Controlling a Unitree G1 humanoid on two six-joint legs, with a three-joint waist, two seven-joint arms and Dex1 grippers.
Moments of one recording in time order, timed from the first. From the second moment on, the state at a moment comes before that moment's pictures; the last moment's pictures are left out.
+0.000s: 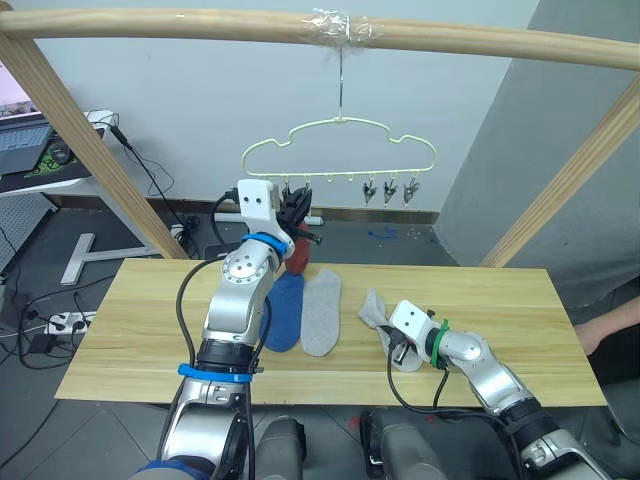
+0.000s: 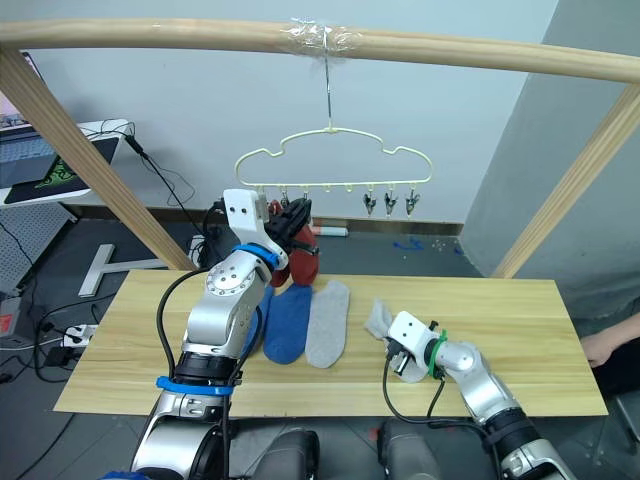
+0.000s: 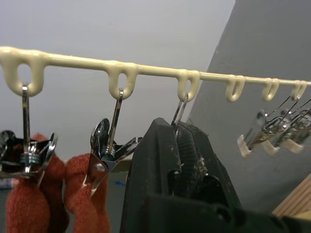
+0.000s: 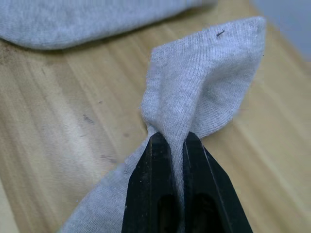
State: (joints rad) left arm -0.56 0.14 0.05 0.11 -0.16 0.27 -0.27; right arm -0.27 -0.39 0.34 0.30 -0.17 -0.02 0.61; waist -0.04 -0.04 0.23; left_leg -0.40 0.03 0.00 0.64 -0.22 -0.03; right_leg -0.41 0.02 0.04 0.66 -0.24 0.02
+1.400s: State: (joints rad) left arm -0.59 0.13 0.20 -0.03 -0.63 0.76 -0.29; right arm -0.57 -0.34 0.37 0.26 -0.26 -0.14 0.59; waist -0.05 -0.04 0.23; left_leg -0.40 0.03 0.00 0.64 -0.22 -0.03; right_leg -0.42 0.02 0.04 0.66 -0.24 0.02
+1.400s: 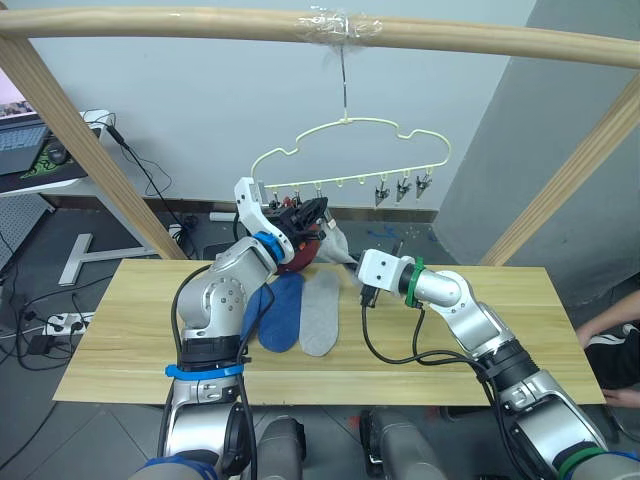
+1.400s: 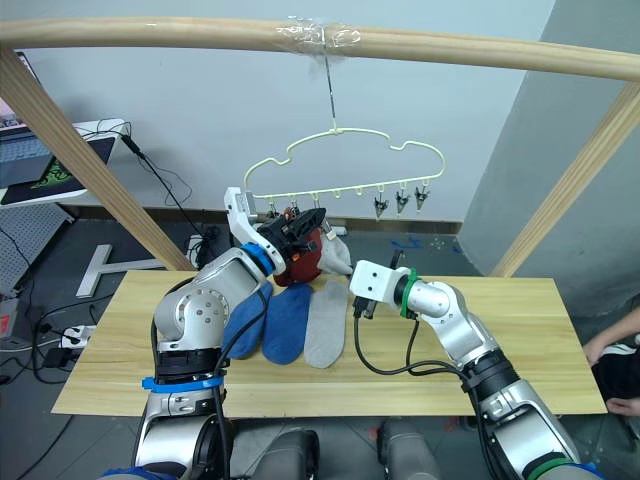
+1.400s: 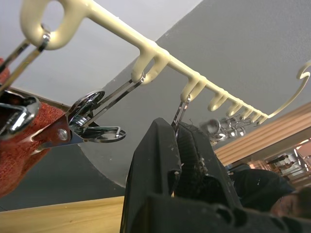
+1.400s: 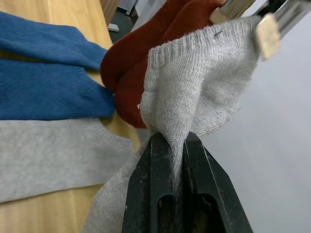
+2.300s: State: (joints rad) left arm -0.50 0.23 0.24 -0.17 -0.78 0.92 -0.33; right arm -0.56 -0.30 0.35 0.26 -0.23 -0.10 0.58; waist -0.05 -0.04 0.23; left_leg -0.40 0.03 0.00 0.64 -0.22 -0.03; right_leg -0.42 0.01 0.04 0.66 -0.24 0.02
